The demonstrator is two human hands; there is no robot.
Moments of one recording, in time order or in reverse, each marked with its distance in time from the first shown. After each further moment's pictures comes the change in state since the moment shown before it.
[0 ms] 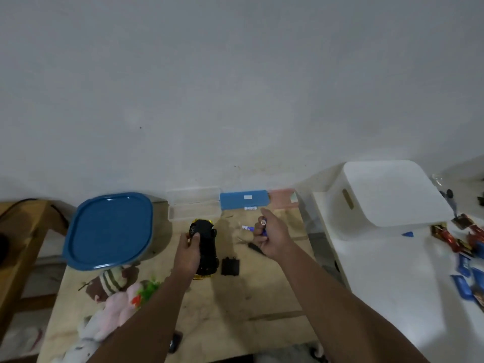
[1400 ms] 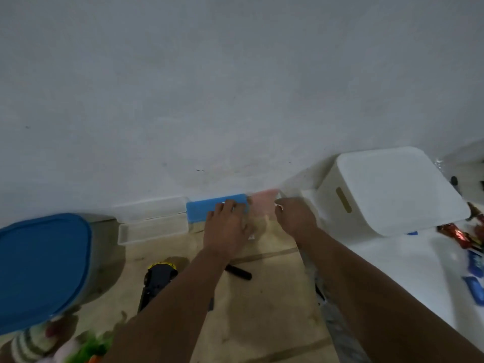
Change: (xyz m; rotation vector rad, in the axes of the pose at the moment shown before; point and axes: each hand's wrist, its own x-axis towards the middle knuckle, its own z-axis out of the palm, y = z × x) left_hand 0.068 0.075 0.178 1.101 -0.091 0.850; right_hand 0.143 -0.100 -0.112 -1.708 0.388 -0.784
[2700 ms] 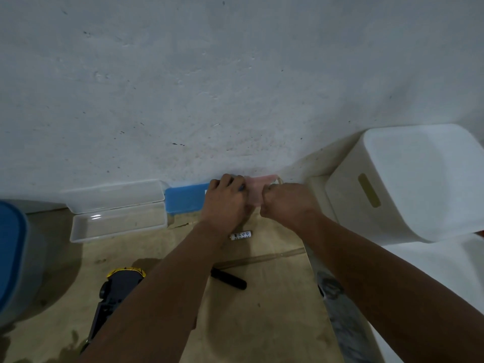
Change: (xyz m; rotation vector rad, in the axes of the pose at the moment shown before) left_hand 0.075 -0.025 0.076 0.231 0.094 0.225; right_hand 0.028 -0.023 0.011 -0.623 -0.154 -0.401
